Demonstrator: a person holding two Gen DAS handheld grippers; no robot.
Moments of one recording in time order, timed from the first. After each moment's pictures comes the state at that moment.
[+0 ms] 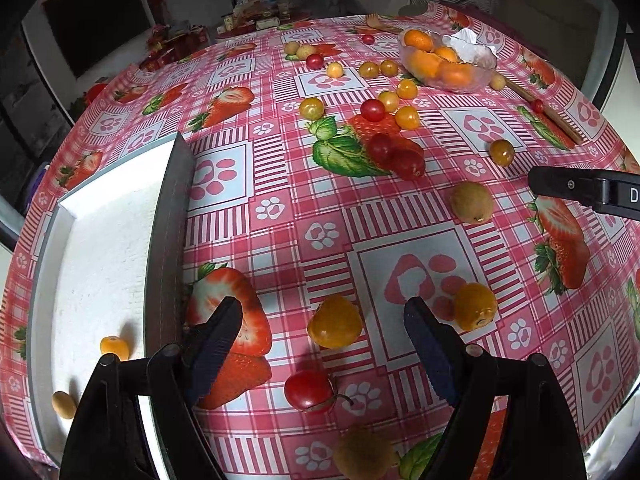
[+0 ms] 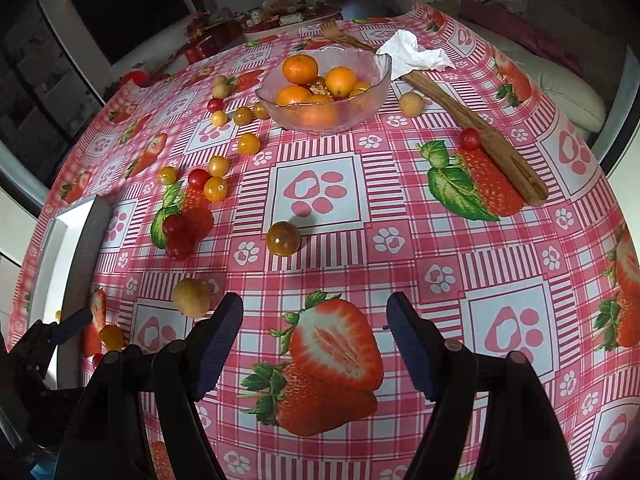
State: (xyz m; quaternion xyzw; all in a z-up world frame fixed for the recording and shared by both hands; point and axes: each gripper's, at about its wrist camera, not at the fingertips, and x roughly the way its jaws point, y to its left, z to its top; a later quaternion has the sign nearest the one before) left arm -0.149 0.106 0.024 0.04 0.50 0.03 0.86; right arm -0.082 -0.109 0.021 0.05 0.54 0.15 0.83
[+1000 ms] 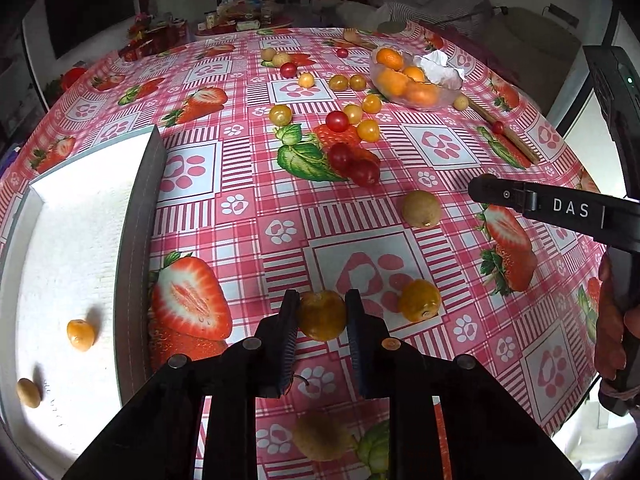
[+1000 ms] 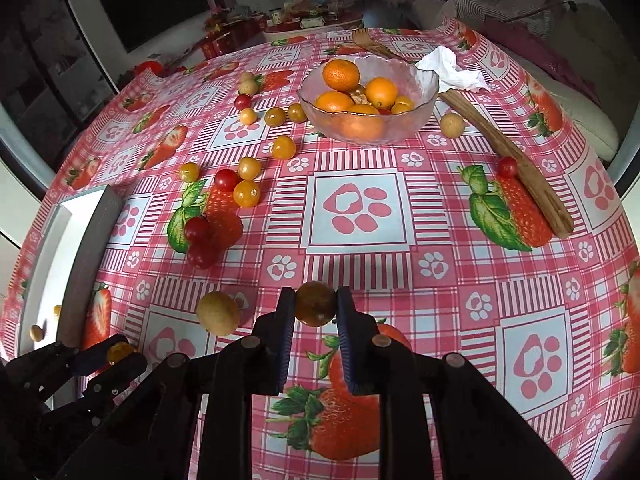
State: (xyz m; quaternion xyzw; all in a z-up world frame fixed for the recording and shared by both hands) left arm -0.163 0.106 0.035 -0.03 0.49 -0.03 0.87; right arm -0.084 -0.084 0.026 0.03 0.53 0.17 0.83
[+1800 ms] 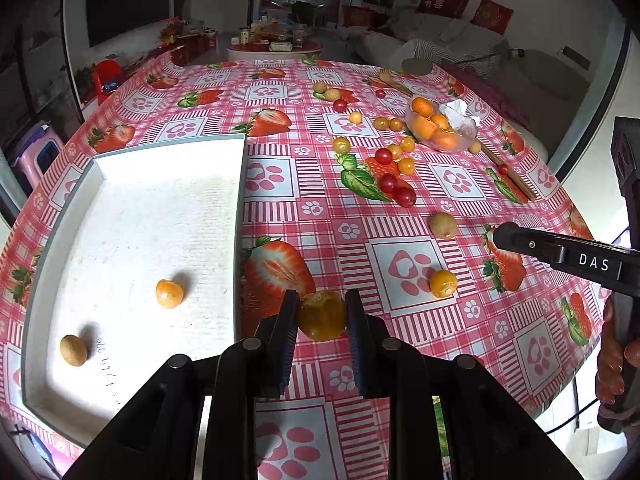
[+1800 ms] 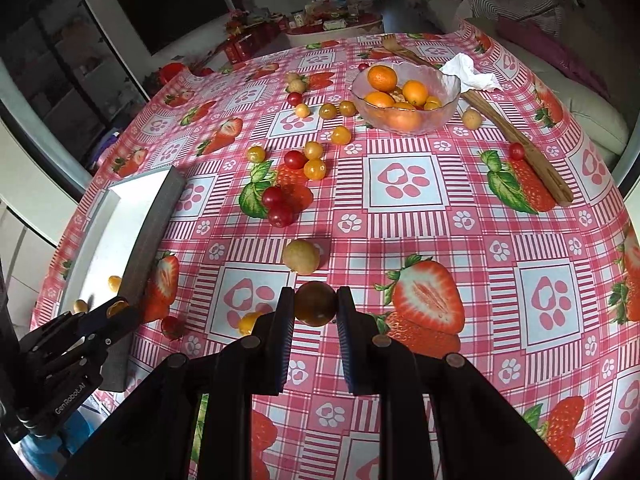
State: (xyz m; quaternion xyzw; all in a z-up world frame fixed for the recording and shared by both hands) left arm -0.213 0.163 0.067 -0.07 0.45 0.00 0.89; right arm -0.136 -0.067 0.060 0.04 0.52 0.21 0.83
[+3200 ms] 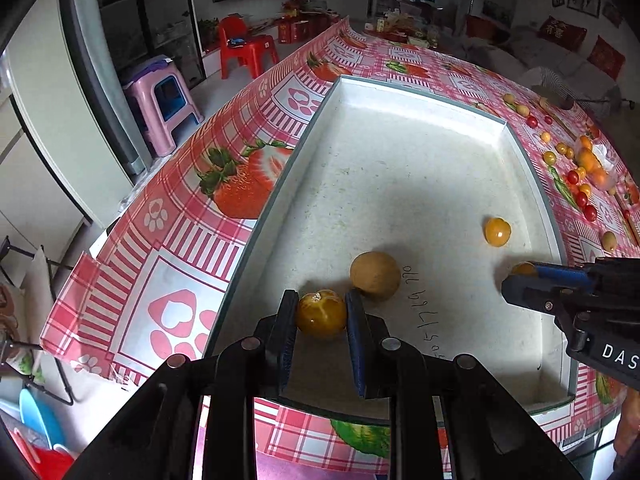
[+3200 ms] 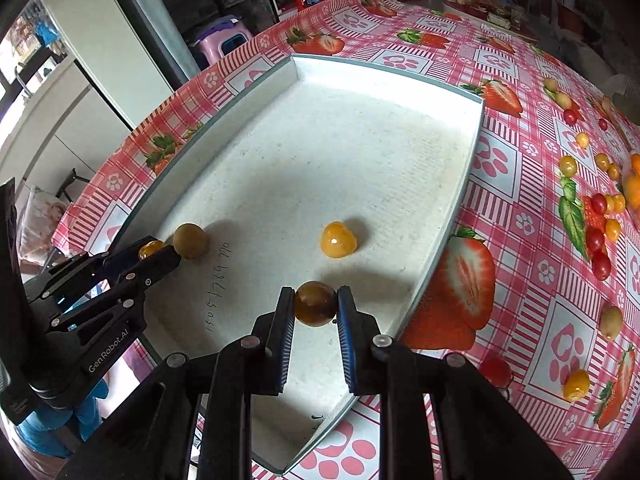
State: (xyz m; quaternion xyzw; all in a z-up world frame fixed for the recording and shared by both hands) left arm -0.283 0.328 0.028 -0.11 0.46 0.19 0.86; right arm -0.210 0.182 0.039 -0.12 0.54 0.38 0.74
